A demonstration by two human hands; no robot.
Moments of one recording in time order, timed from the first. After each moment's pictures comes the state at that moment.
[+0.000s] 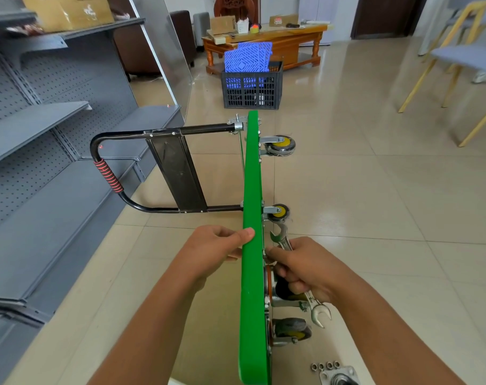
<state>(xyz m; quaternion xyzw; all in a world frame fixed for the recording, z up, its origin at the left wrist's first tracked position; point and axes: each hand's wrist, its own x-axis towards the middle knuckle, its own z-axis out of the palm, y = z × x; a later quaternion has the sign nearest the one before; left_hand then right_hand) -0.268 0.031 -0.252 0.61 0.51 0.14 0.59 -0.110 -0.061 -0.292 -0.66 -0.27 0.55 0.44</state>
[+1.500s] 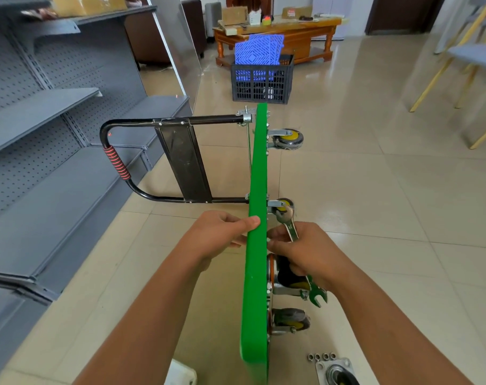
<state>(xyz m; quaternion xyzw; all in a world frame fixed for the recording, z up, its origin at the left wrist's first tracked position) -0.267 0.034 -0.250 0.62 0.52 0.12 0.58 -0.110 -0.060 -0.297 -0.68 -0.34 0.46 0.45</state>
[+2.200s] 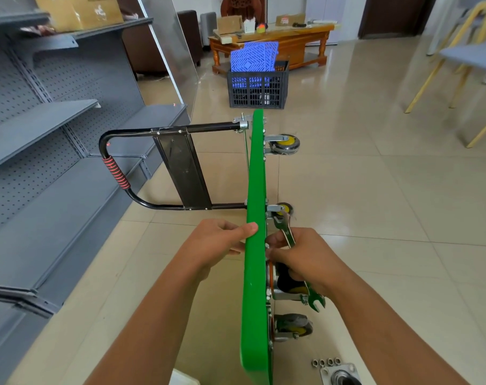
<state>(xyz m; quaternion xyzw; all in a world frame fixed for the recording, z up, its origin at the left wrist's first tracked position) -0.267 0.033 -0.251 0.62 0.52 0.13 0.57 -0.112 -0.059 -0.298 -0.69 -0.35 0.43 0.45</state>
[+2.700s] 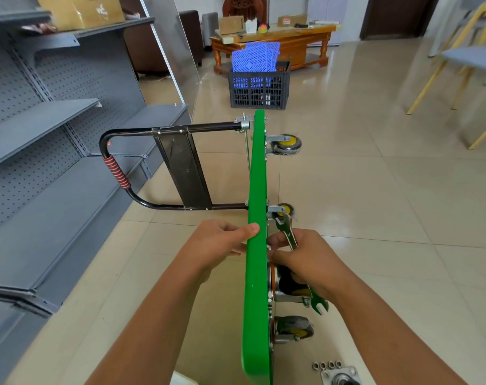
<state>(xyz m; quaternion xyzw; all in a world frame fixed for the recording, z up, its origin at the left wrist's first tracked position) -0.267 0.035 -0.255 0.61 0.51 0.14 0.58 -0.114 -0.061 -0.296 -0.70 -0.36 0.42 0.46</state>
